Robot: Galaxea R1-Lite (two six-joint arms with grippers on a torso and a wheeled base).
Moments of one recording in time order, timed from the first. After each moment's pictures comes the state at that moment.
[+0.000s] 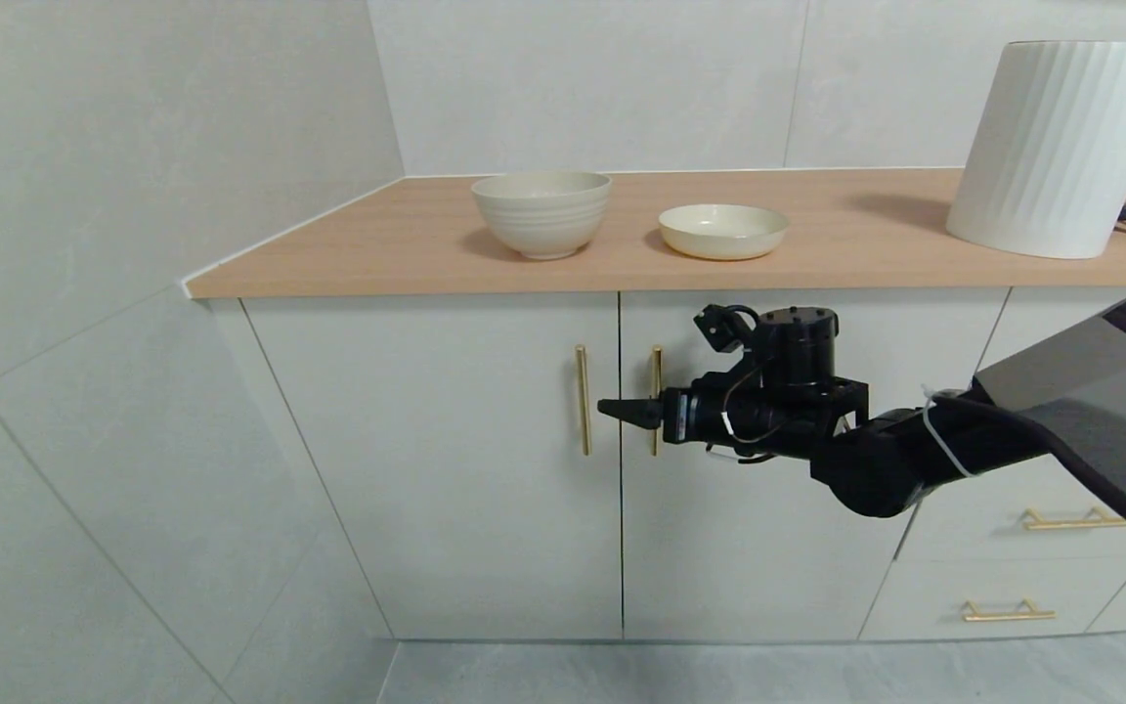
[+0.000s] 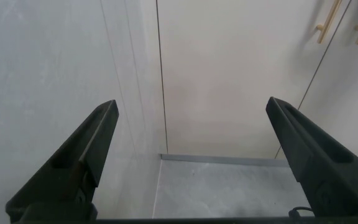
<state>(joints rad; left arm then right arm) 0.00 0.00 0.00 -0.01 0.05 -0.01 0.52 2.20 -1.27 -0.71 0.43 0.33</state>
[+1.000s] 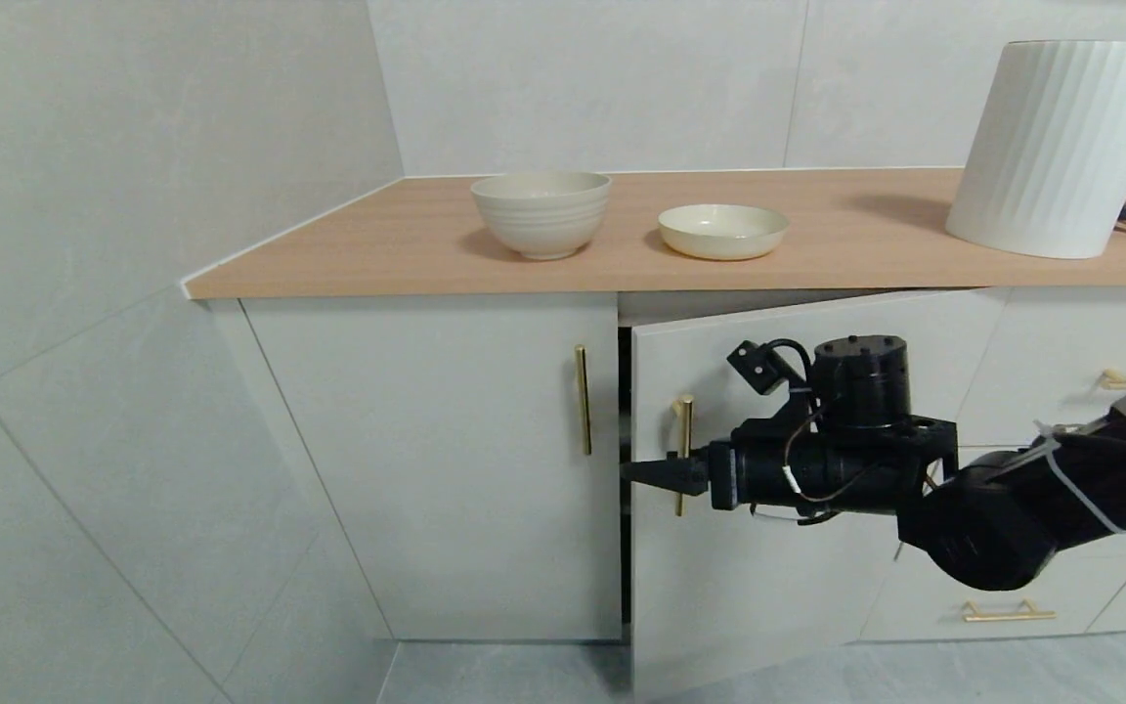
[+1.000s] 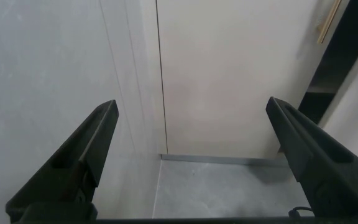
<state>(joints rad) 0.00 0.00 0.00 -0.01 0.05 -0.01 0.55 1.98 -0.92 -0.76 0.57 0.34</state>
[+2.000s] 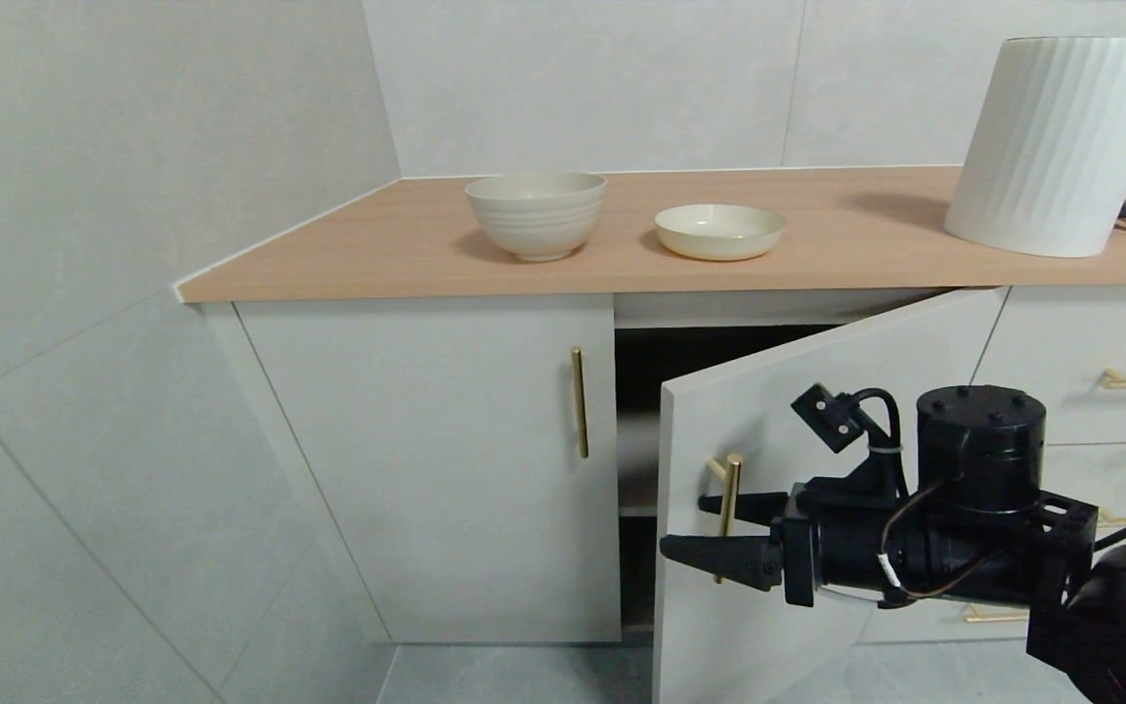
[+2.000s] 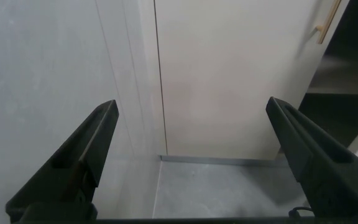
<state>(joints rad) 0.00 0.00 0.00 -0.01 0.05 -0.01 0.63 1.81 -0.57 -0.97 0.62 0.34</state>
